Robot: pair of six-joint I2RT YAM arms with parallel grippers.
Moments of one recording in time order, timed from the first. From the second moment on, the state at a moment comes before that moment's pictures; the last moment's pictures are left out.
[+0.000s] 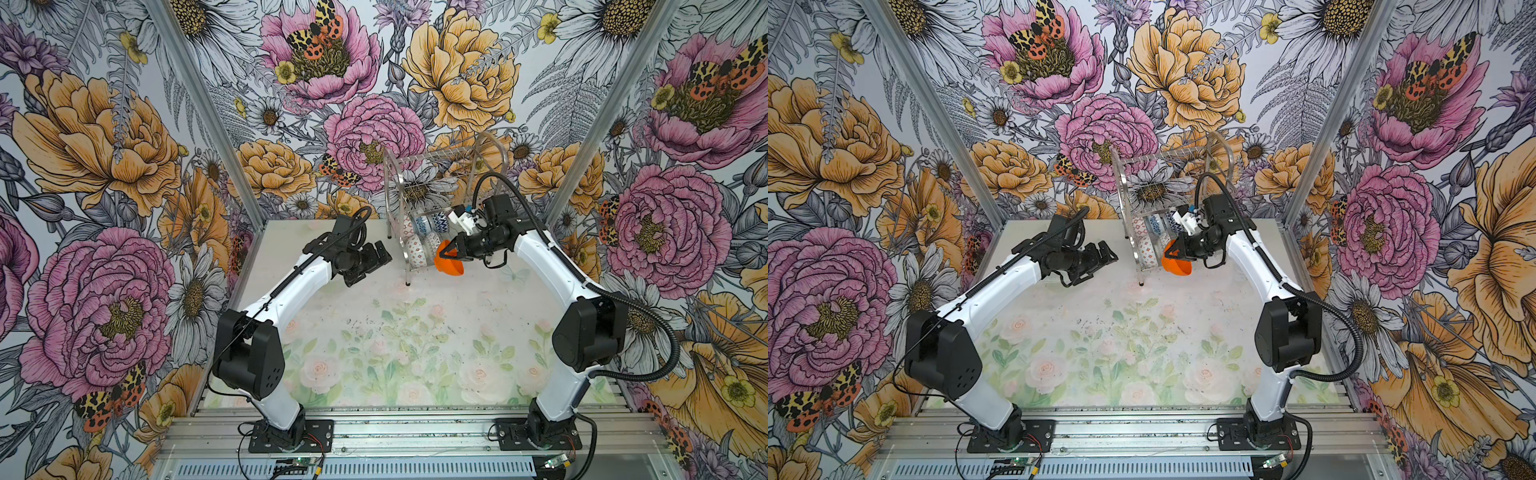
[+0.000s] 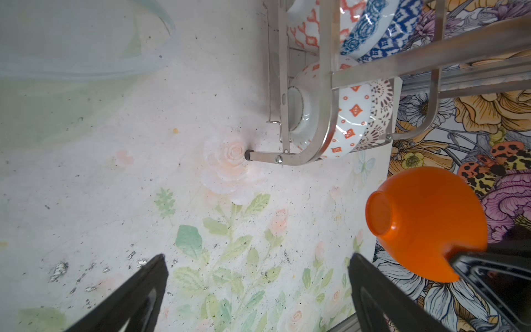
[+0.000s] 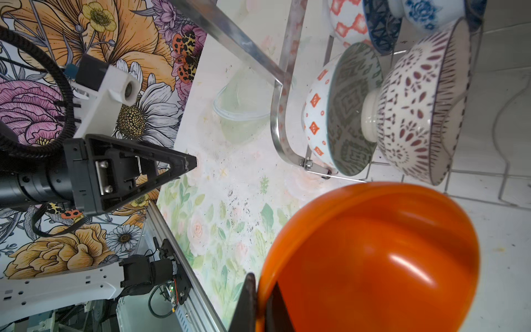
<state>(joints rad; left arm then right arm) -0.40 1.66 1.45 -0.67 0.27 -0.79 0.20 1.82 1.72 -0.94 -0.78 0.11</state>
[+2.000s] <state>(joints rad) -0.48 2.05 1.67 -0.43 0.26 -0.77 -0.05 1.60 1.36 -0.72 -0.79 0.32</state>
